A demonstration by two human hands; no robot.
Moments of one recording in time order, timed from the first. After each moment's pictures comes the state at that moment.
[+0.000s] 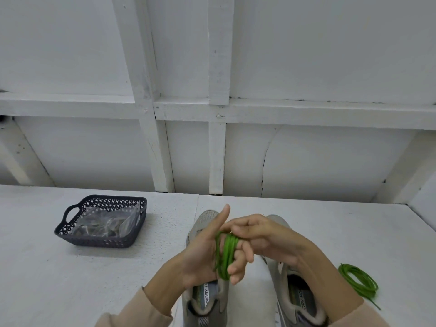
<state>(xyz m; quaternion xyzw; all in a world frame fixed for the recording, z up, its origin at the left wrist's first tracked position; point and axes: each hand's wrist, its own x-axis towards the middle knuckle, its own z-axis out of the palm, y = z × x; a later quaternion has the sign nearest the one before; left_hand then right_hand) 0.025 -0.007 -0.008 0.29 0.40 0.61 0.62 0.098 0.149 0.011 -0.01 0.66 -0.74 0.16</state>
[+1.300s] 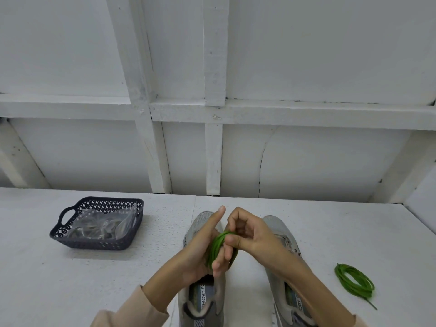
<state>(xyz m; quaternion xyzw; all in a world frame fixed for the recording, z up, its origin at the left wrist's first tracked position) 0.024 -0.002 -0.012 0.21 0.58 0.60 0.51 0.097 0.138 -0.018 -0.04 0.74 -0.66 -0.08</state>
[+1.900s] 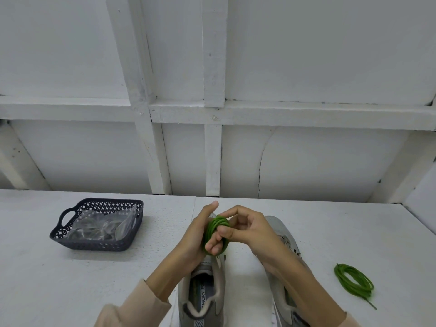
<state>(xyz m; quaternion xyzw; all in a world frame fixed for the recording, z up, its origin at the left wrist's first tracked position) 0.008 0.006 -0.020 0.18 0.59 0.68 0.39 0.088 0.136 -0.018 0.04 0.69 -0.72 -0.10</state>
